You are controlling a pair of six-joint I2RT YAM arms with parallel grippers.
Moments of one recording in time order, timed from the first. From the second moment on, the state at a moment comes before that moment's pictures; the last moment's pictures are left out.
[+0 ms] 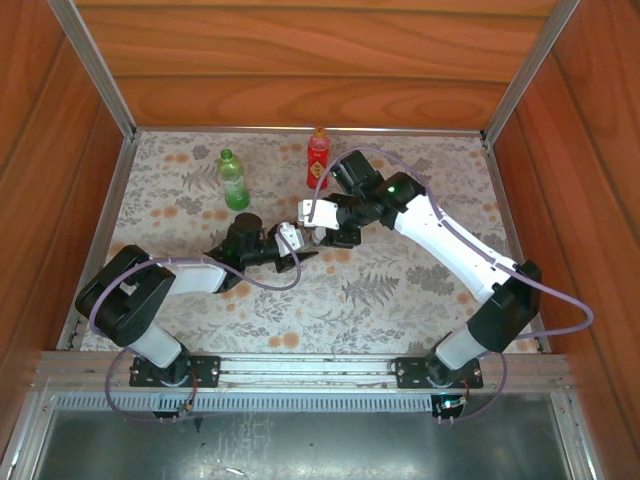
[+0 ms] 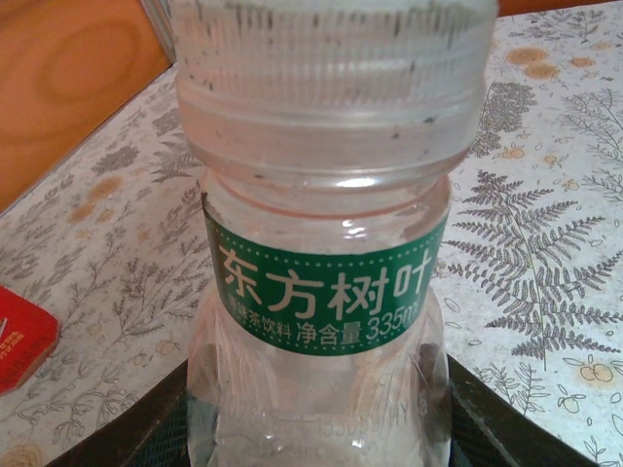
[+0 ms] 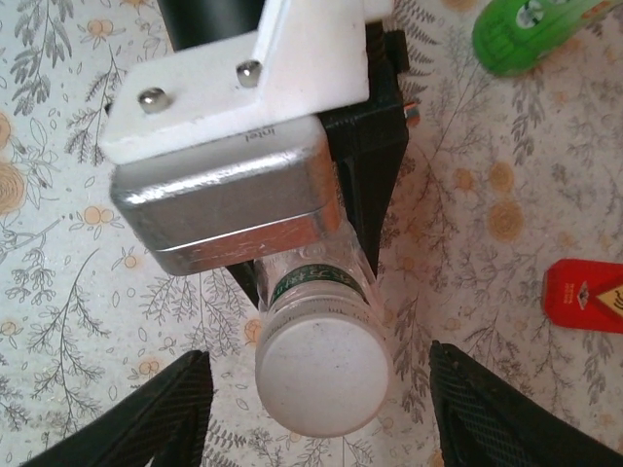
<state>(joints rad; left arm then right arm) -0.66 1.57 0.56 0.65 0.54 0.44 0.75 1.57 1.52 -1.03 -0.25 -0.94</state>
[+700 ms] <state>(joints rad) -0.66 1.56 0.56 0.63 0.53 0.45 0.76 1.61 1.56 -1.07 -0.23 -0.96</state>
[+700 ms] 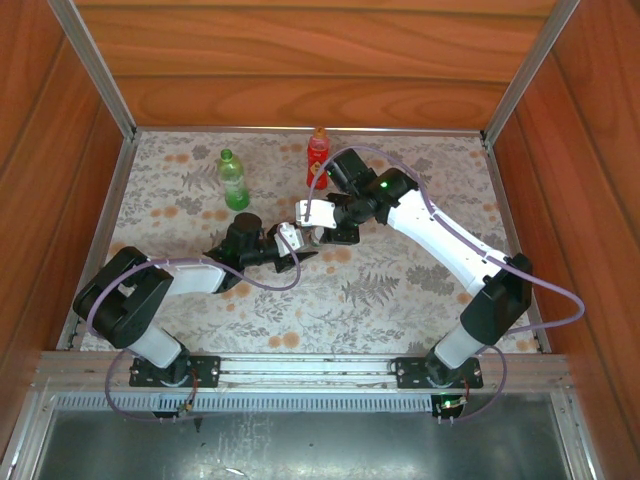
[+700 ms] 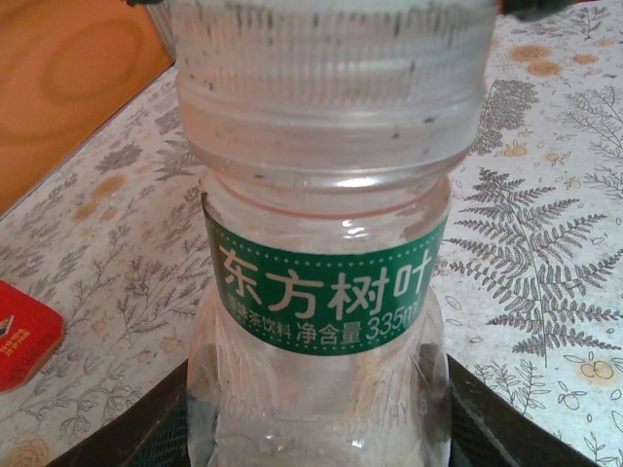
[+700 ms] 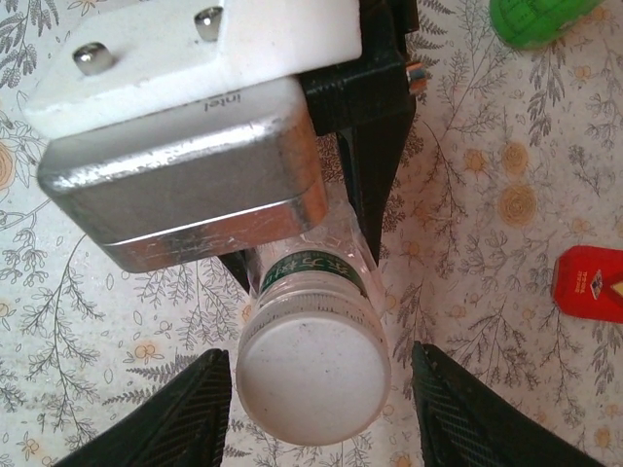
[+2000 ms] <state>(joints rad) -0.66 1.55 0.56 0.60 0.49 0.45 0.78 1.60 1.46 -0.97 -0.15 0.22</state>
